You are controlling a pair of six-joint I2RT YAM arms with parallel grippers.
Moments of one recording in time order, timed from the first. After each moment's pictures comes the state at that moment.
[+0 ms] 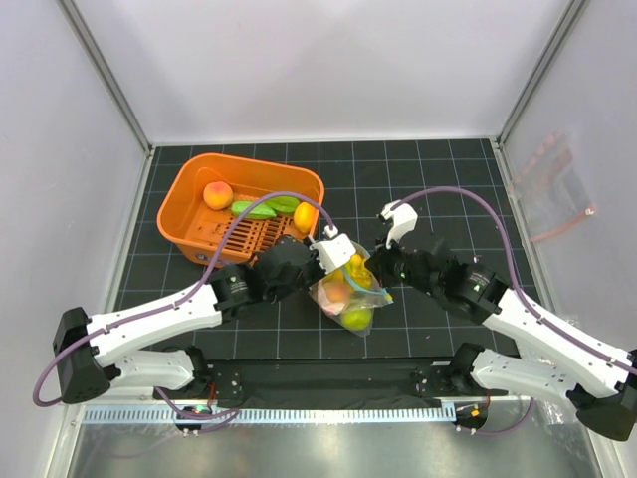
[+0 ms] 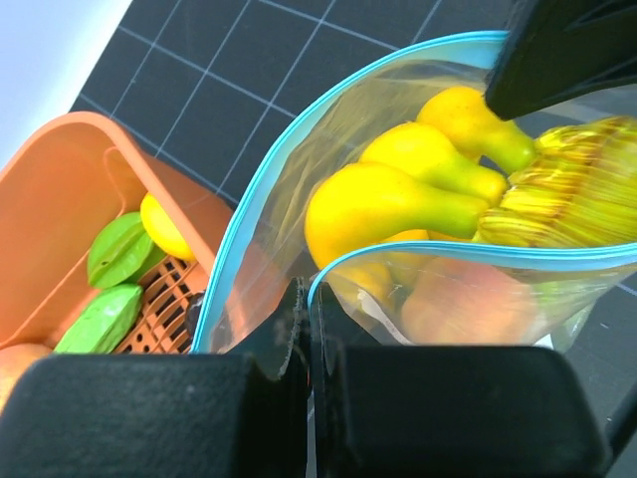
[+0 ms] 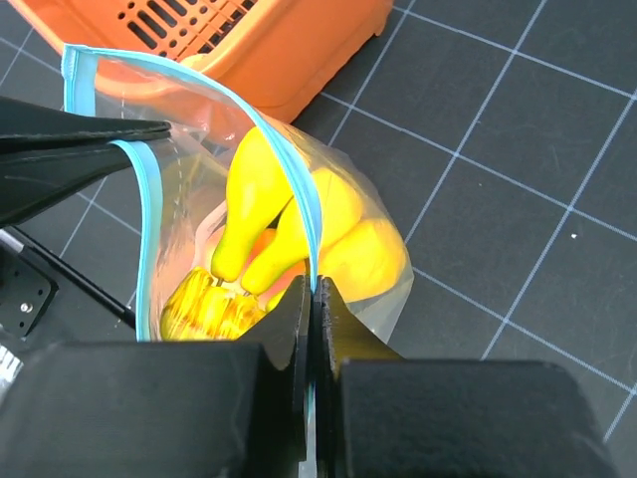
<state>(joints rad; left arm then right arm) -1.10 1.17 0.96 -0.25 -0.32 0.26 0.89 0.91 0.93 -0.55 0.21 0.37</state>
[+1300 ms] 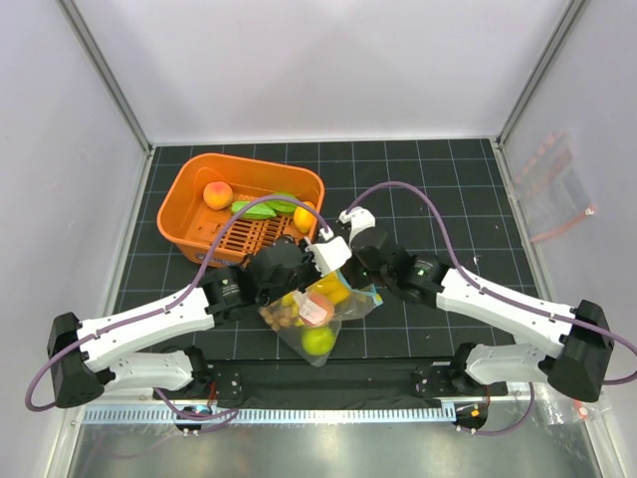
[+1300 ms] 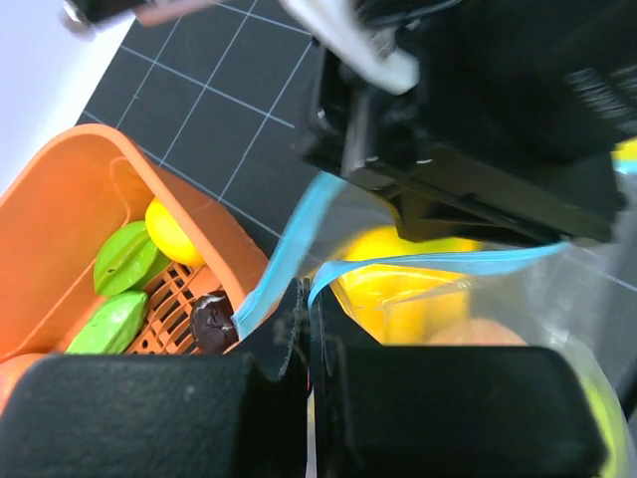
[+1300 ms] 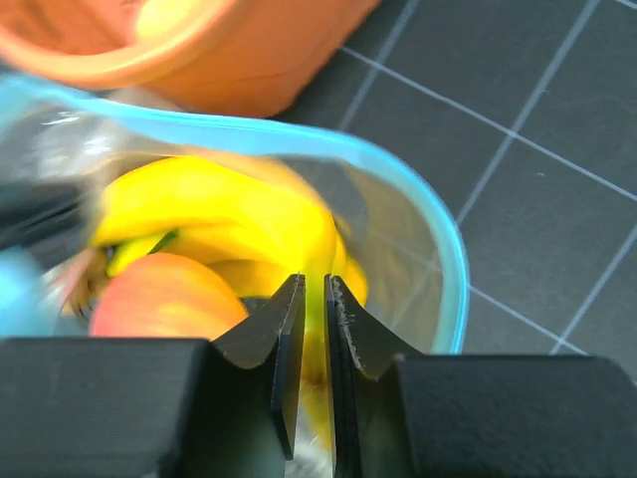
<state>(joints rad) -1.10 1.12 0.95 -0.26 -0.27 0.28 0.95 1.21 0.96 -0.46 0.23 0.41</state>
